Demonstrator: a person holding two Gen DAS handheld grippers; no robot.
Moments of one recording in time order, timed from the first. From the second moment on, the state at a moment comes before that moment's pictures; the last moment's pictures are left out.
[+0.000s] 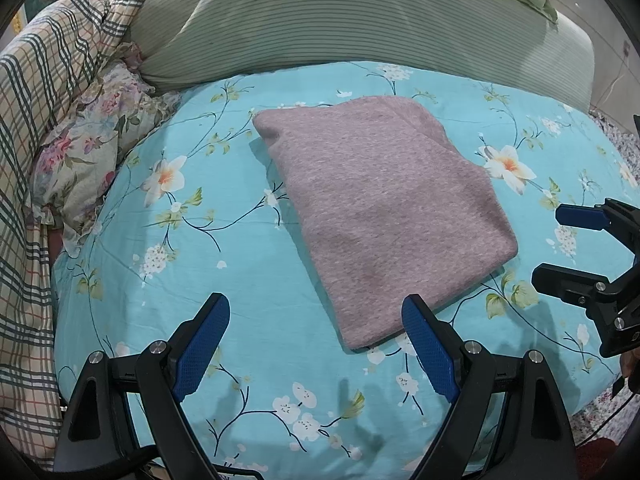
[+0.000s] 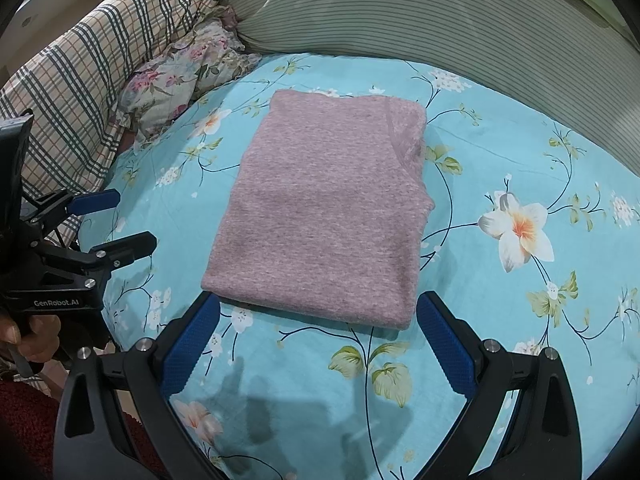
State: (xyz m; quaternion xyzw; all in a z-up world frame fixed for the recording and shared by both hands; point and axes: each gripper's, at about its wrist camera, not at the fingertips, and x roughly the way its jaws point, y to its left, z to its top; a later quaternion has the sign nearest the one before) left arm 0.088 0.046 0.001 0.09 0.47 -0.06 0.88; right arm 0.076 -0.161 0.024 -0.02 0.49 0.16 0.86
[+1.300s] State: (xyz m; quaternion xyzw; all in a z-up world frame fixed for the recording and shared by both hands) left arm 0.101 0.049 -0.003 0.09 0.46 -0.05 0.88; right arm 0.096 -0.172 0.021 0.00 0.48 0.15 0.87
